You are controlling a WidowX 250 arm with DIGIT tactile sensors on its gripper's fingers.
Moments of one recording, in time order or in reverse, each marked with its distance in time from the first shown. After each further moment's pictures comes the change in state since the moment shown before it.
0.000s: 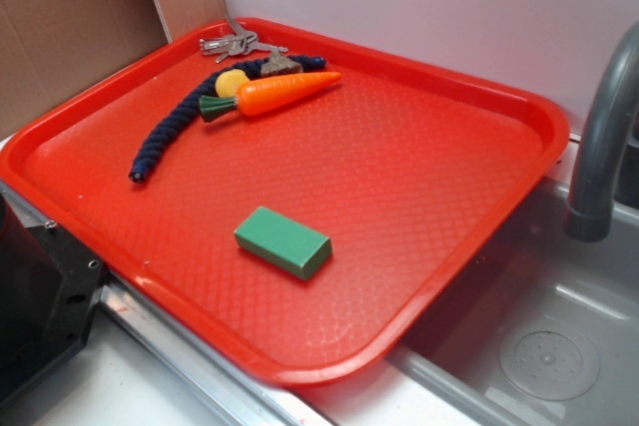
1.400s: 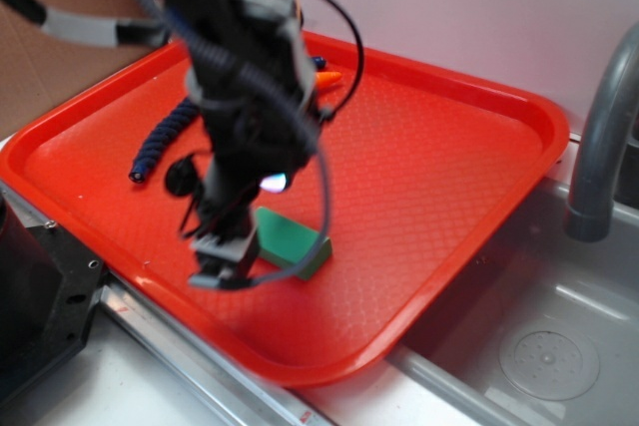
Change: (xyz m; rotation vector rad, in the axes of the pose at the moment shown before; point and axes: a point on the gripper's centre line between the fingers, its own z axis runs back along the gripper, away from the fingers) arm 0.004 -0.095 -0.204 0.093 0.108 -1.251
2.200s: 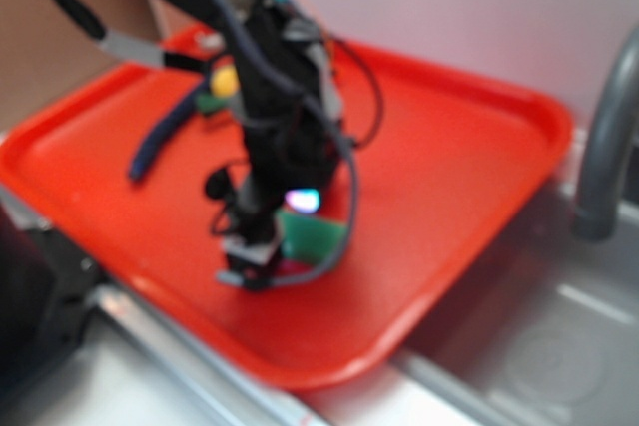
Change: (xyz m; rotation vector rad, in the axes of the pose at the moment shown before) arm 0.005 0.036 -0.032 -0.060 -0.036 0.000
